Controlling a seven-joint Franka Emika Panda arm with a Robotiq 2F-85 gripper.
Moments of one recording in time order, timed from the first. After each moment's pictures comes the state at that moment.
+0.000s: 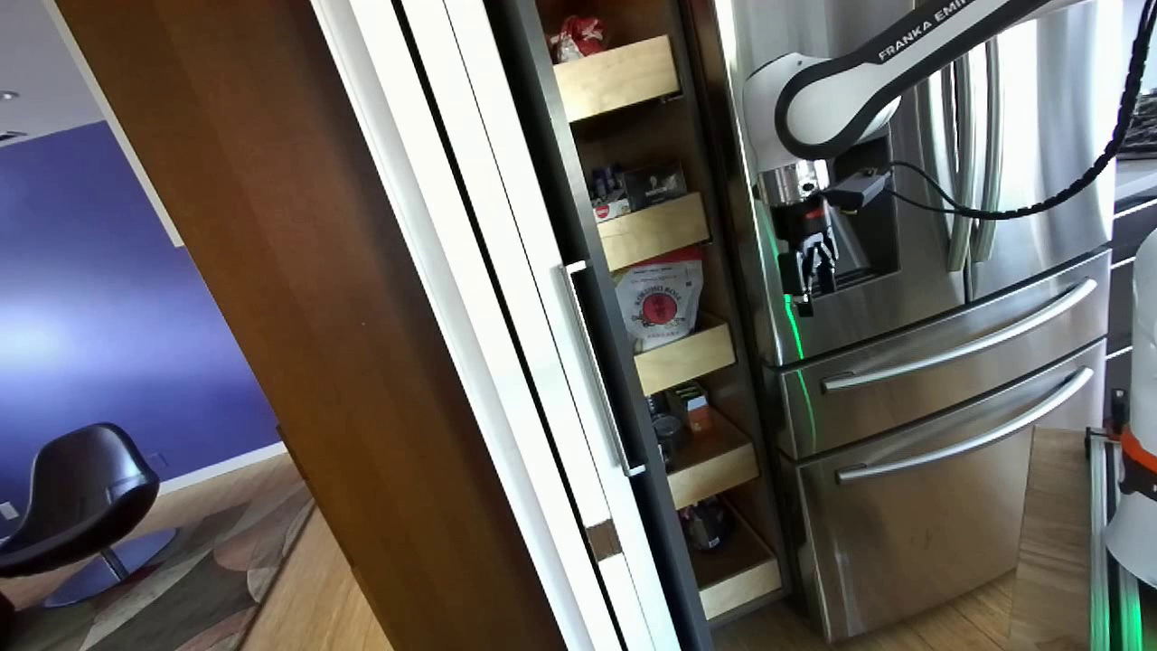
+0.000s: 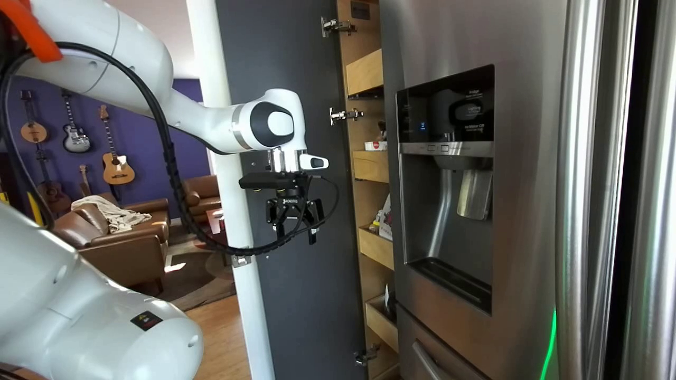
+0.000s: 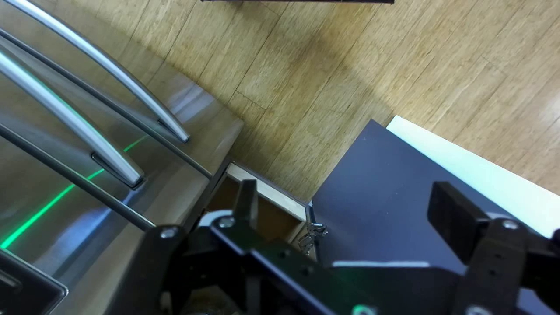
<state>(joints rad) -0.01 -0.57 0.00 -2.49 -0.03 1.88 -0.02</state>
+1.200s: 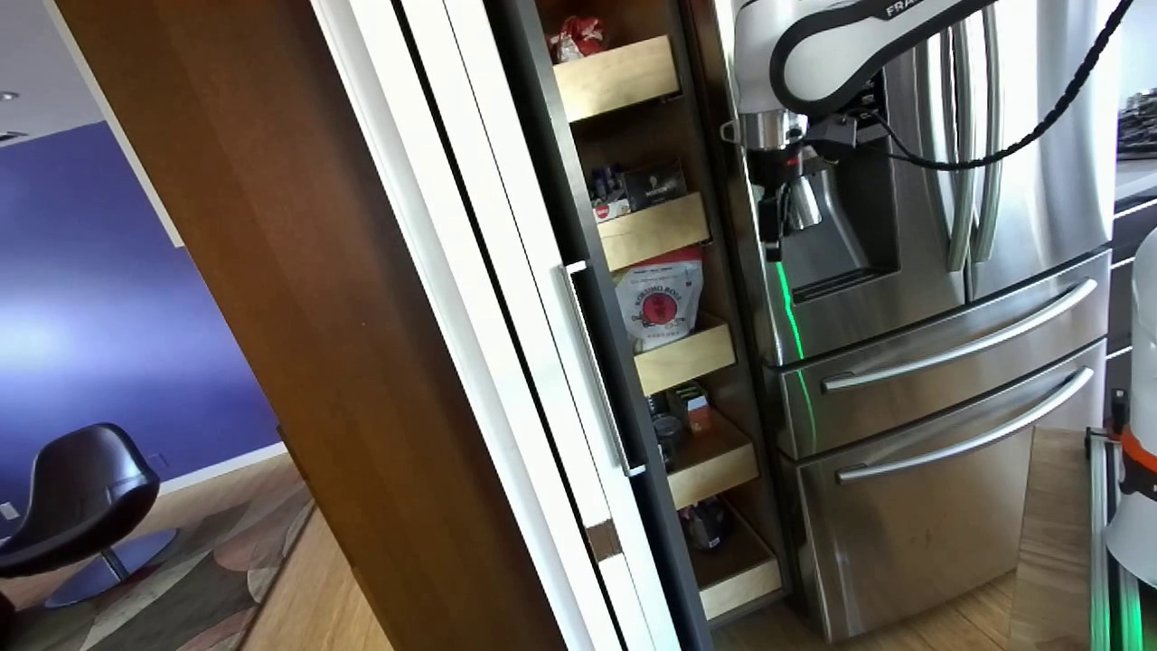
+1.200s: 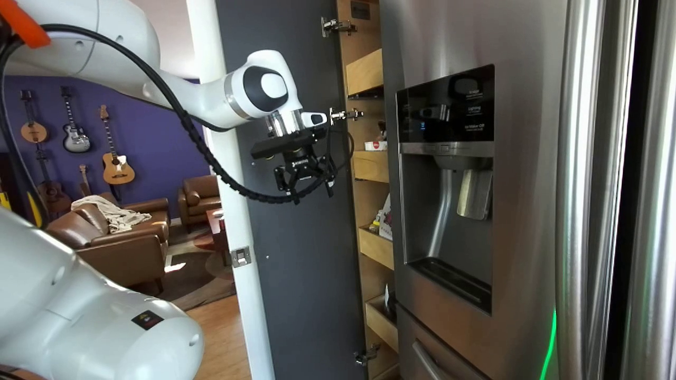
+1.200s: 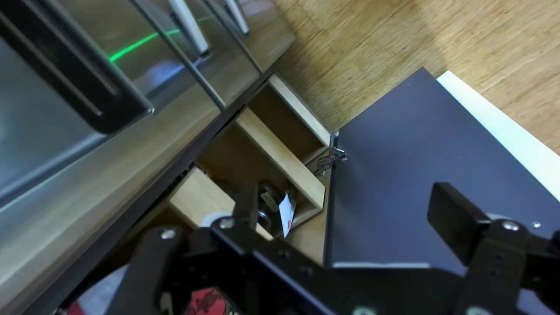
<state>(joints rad) 0.00 -0.59 0.00 -2.34 -0.17 1.95 -0.21</state>
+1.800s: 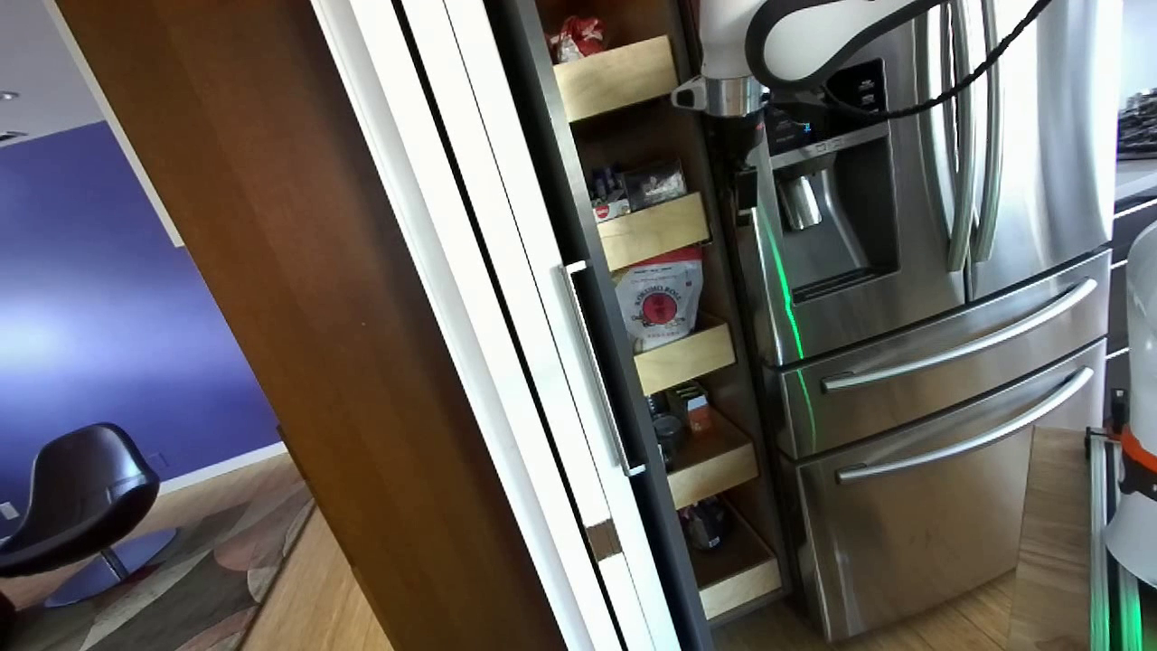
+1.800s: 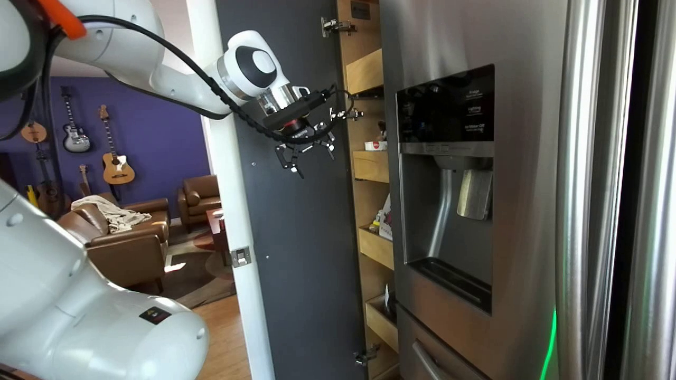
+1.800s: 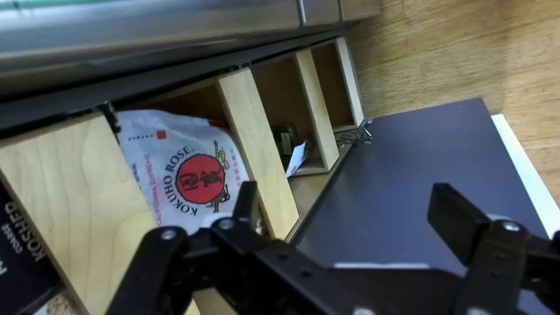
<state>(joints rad) 0.09 -0.52 0.02 -2.17 -0.34 1.98 -0.51</state>
